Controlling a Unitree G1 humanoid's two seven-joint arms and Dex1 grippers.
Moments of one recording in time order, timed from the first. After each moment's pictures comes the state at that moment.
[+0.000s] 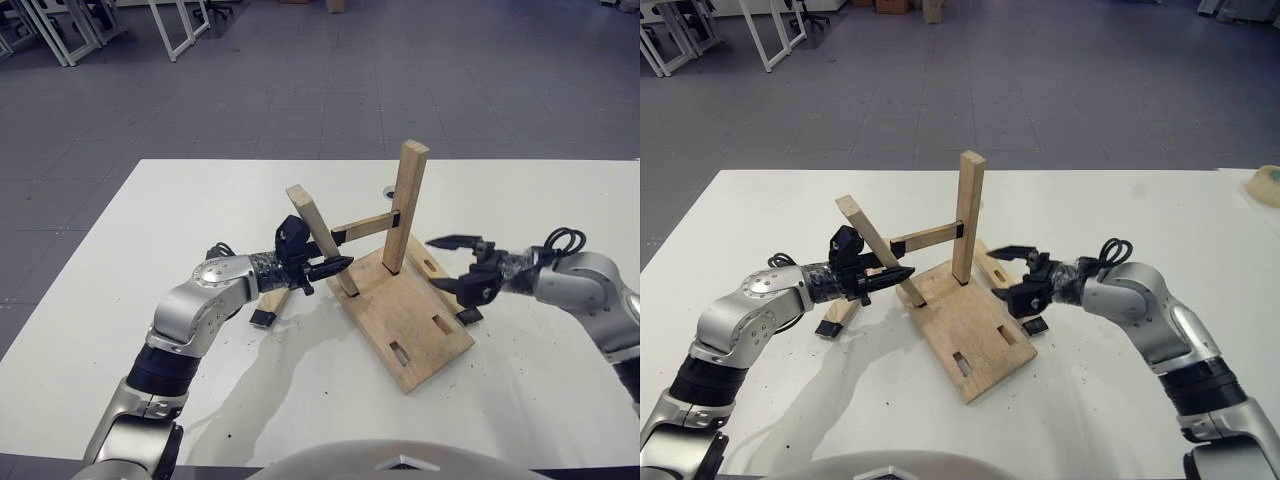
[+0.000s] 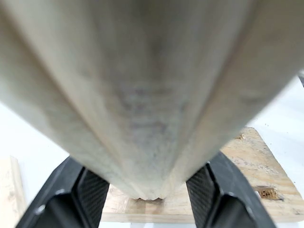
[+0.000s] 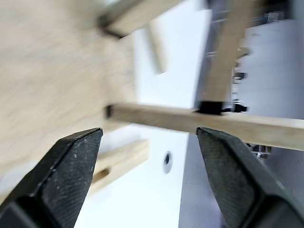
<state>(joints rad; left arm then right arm) -0.25 0.55 -0.19 -0.16 -0.60 0.61 -0.69 -0.26 -0.79 0.21 -0.13 -0.18 -0.39 0.76</state>
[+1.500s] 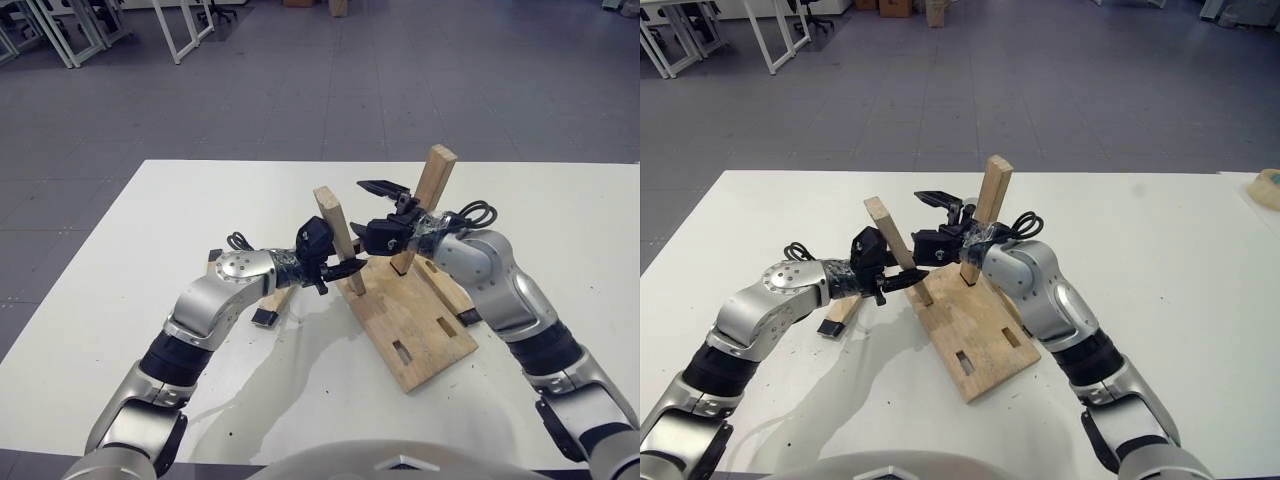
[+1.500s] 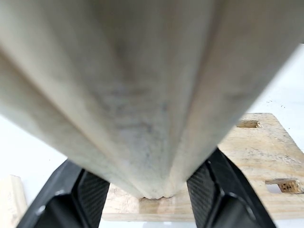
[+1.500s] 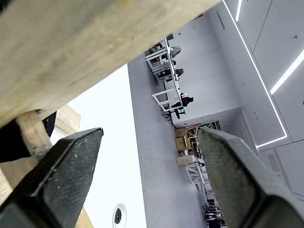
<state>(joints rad) -0.34 0.56 -0.34 -0.15 -0.50 0.56 -0.65 -0.47 -0.46 0.45 -0.17 -0.52 -0.01 0.56</state>
